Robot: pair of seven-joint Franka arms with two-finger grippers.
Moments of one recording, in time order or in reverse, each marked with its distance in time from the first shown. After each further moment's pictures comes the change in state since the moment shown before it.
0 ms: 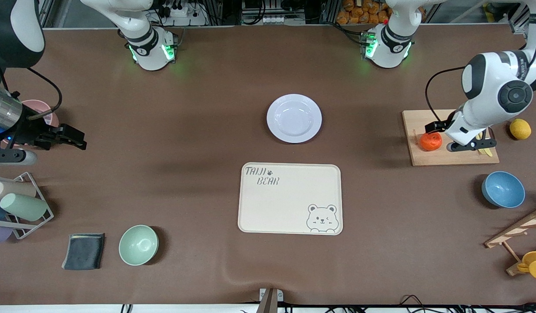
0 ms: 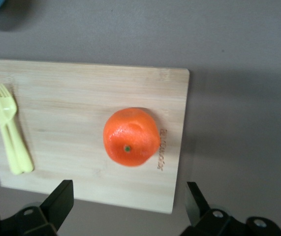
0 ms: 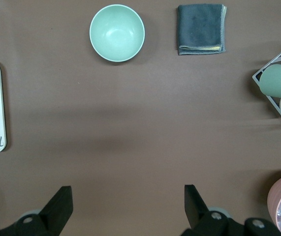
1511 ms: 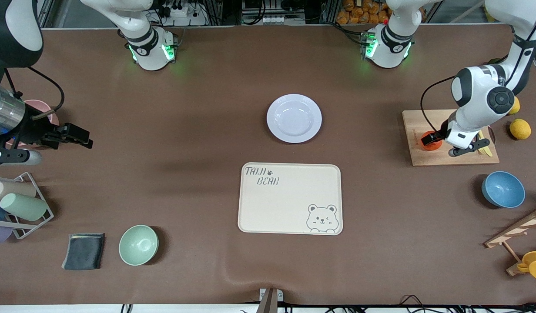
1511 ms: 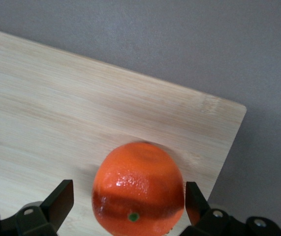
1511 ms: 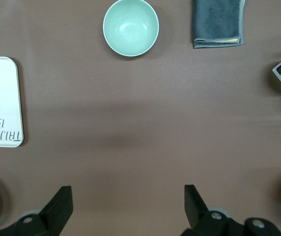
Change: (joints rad) left arm 0.098 0.157 -0.005 -0.114 0.000 0.374 -0.157; right arm -0.002 0.004 0.000 0.000 0.061 -0.014 0.001
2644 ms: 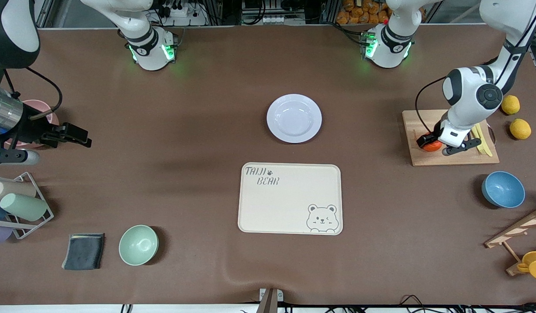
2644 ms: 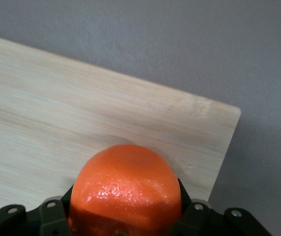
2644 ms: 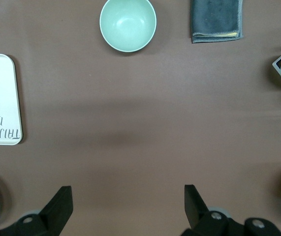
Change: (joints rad) left arm 0.001 0.018 0.000 -0.055 0.000 0.152 0.000; right arm -0.008 0.001 0.000 -0.002 0.004 -0.014 0.000
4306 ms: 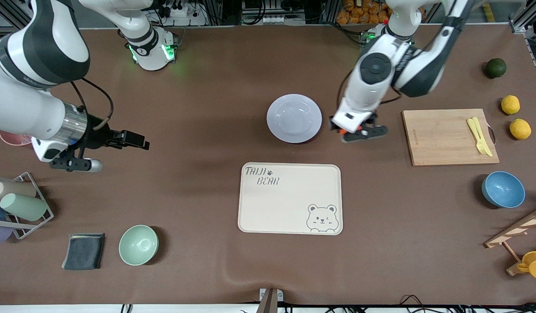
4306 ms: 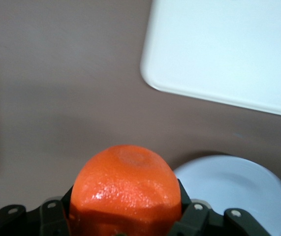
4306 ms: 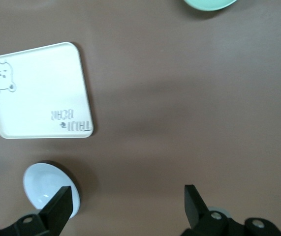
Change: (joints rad) left arm -0.163 -0.011 -0.699 0.462 -0.042 -0.633 -0.641; right arm 0.119 0.029 0.016 -0.150 0.278 0.155 0.172
